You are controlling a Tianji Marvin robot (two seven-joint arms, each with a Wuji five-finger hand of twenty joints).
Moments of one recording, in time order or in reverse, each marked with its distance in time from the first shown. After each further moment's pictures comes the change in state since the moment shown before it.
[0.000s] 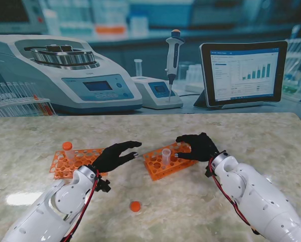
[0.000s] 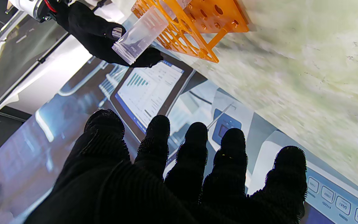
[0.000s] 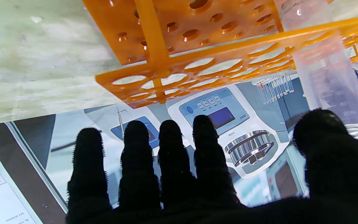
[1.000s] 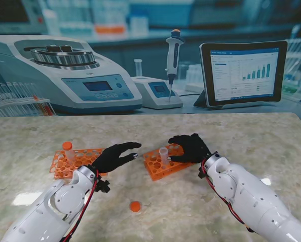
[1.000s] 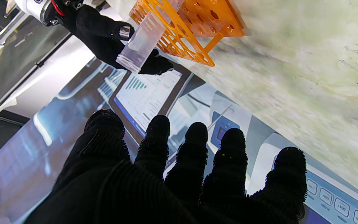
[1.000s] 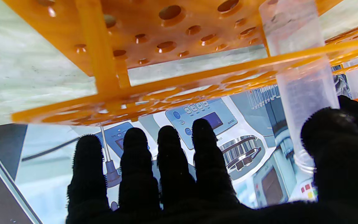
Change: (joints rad) left arm 0.000 0.003 -0.001 0.001 0.005 0.003 -0.014; right arm 0.072 -0.020 -0.132 0.089 0.005 -0.010 -0.086; left_hand 0.000 0.000 0.000 0.000 0.000 0.000 0.000 0.000 0.000 0.000 0.000 0.000 0.000 -0.001 0.000 0.000 -0.011 0.000 0.000 -0.001; right_hand -0.050 -0.042 0.053 -0.011 -0.039 0.015 -0.001 -0.015 -0.053 0.022 -0.026 -0.020 -0.073 0.011 -0.004 -0.036 -0.060 0.001 -0.038 -0.089
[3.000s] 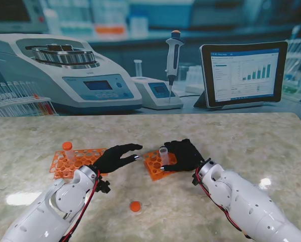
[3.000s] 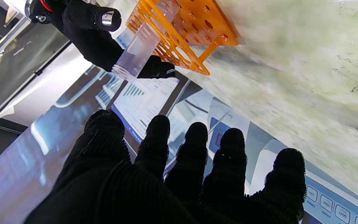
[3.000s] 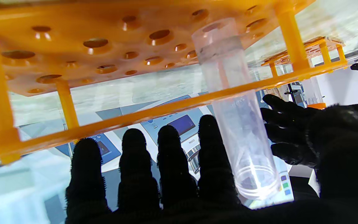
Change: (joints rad) left arm -0.019 0.004 0.018 0.019 0.007 0.003 -0.020; right arm -0.023 -0.009 -0.048 -0.006 -0.029 -0.067 -0.069; left_hand 0.000 0.000 0.000 0.000 0.000 0.000 0.000 0.000 0.000 0.000 0.000 0.000 0.000 -0.007 0.000 0.000 -0.015 -0.011 0.000 0.000; right_hand 0.012 -0.024 -0.051 -0.012 0.021 -0.085 0.039 0.001 0.002 0.001 0.001 0.000 -0.010 0.017 0.001 -0.001 -0.028 0.022 -0.009 -0.067
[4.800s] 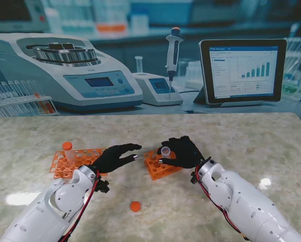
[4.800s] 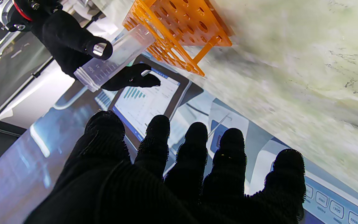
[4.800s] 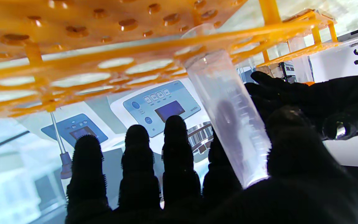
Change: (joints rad) left arm -0.002 0.002 -0.005 0.005 0.014 -0.005 0.003; right arm -0.061 0.001 0.080 -0.106 -0.019 -0.005 0.012; left_hand 0.000 0.011 0.000 0.000 0.001 0.000 0.000 0.000 0.000 0.000 0.000 0.000 0.000 -0.004 0.000 0.000 -0.007 -0.004 0.000 0.000; right_hand 0.315 0.184 -0.218 -0.075 0.066 -0.191 0.338 -0.204 0.123 -0.090 -0.001 -0.002 0.044 -0.036 0.000 0.000 0.031 -0.013 0.008 -0.007
